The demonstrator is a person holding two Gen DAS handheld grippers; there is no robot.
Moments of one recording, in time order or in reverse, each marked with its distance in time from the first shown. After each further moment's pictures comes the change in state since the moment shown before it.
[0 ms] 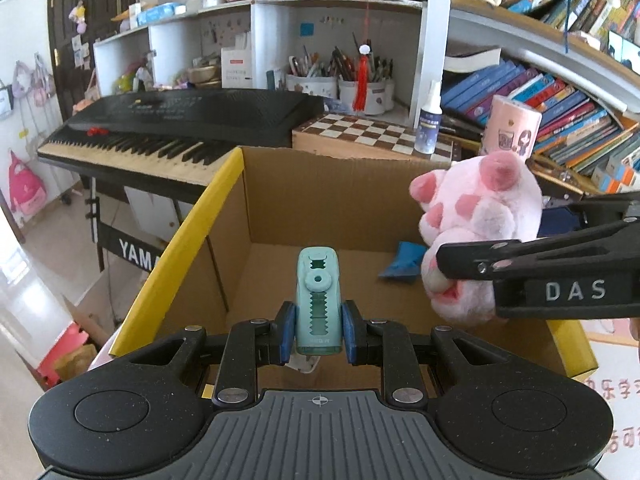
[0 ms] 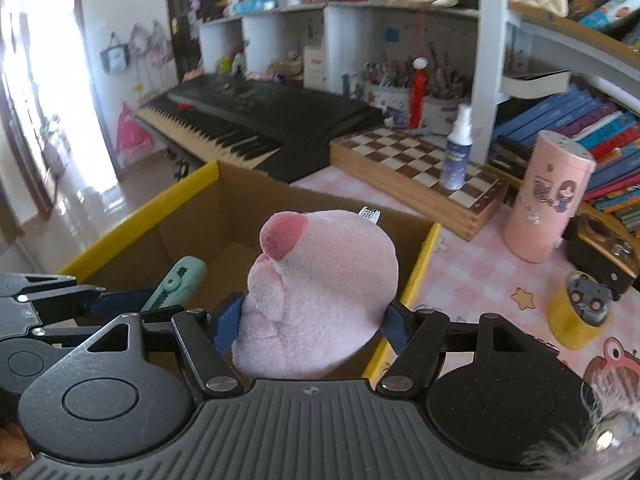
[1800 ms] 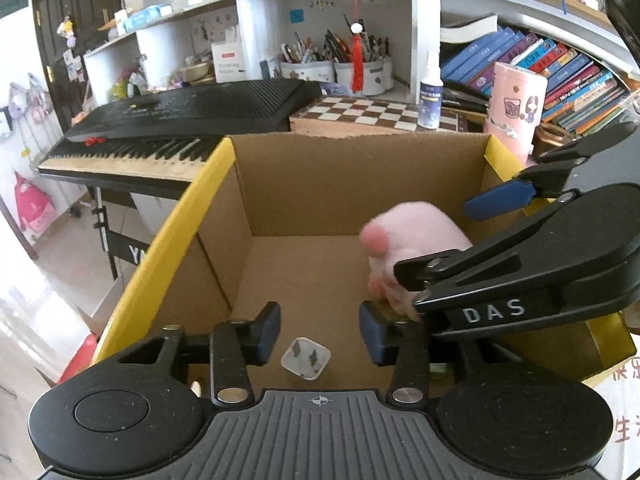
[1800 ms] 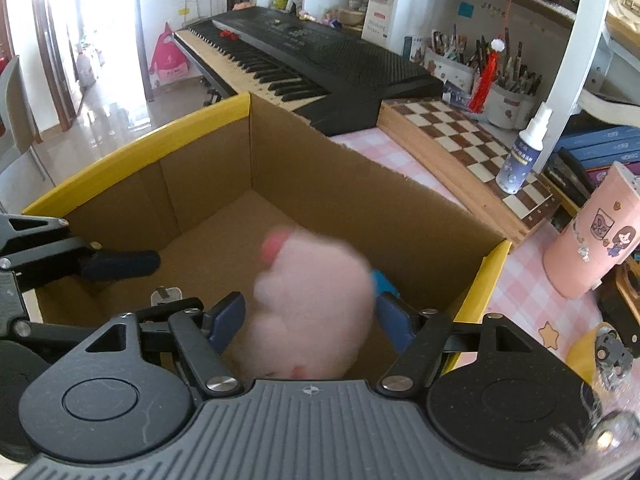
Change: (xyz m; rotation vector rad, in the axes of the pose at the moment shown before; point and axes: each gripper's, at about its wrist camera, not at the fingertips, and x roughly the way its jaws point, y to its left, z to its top) left arm 0.016 -0.010 -0.002 0.073 0.031 0.051; right arm 0.050 0.016 0.012 -0.197 0.137 0.040
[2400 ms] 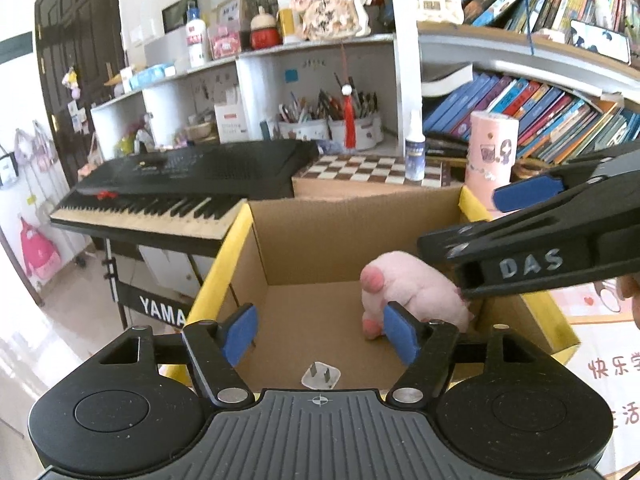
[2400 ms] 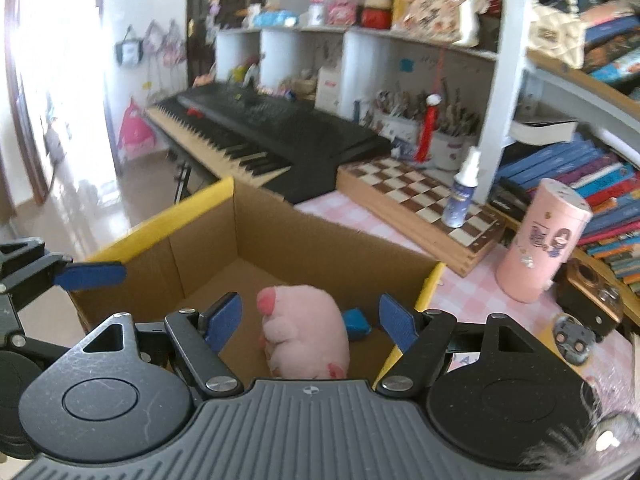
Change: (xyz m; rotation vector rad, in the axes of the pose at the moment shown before) left arm -0.056 0.005 0.000 0.053 -0.163 -0.003; right arm -0.076 0.008 -0.012 0.141 -0.219 -0.105
